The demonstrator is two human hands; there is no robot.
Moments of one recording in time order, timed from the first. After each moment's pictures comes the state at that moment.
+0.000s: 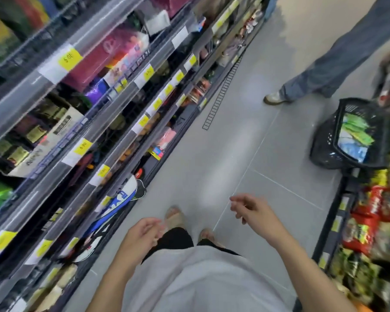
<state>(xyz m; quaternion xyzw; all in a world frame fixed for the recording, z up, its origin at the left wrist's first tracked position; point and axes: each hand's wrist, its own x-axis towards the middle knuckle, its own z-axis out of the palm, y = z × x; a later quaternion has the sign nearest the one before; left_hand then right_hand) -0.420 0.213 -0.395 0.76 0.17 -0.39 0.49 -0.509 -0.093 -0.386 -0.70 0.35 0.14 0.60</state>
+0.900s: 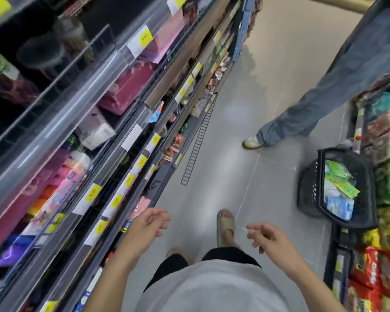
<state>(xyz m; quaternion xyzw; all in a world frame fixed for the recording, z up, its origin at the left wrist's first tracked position) -0.090 -0.086 -0.393 0.78 0.04 -0.40 0.48 -0.306 -0.361 -0.397 -0.68 0.43 0.11 0.58</state>
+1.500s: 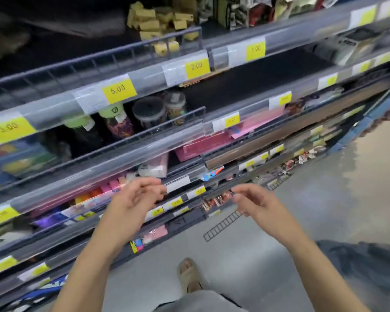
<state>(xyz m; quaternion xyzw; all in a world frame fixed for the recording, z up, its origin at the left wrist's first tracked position) 0.001 -0.170 -0.217 0.79 0.11 -0.03 0.61 0.044 -0.472 -0.275 -0.79 -0.02 0.13 0.60</state>
